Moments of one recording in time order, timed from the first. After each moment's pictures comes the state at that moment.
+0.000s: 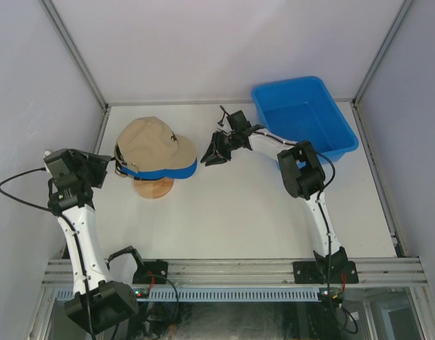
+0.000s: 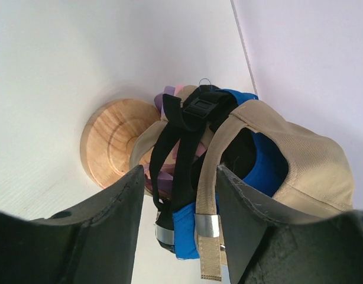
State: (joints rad) left arm 0.45 0.89 0.97 -0.66 0.17 -0.91; right arm 0.51 2.37 1.84 -0.39 -0.79 0.82
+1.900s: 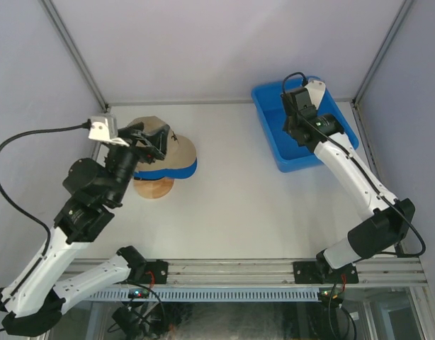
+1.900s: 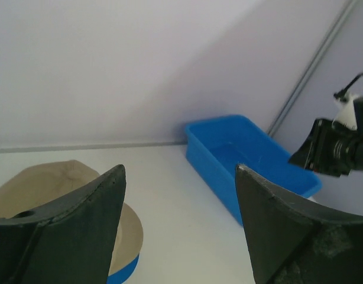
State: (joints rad) left arm -0.71 0.77 1.17 -0.18 -0.41 -0.21; right arm 0.44 1.51 1.60 -0.85 0.58 0.53
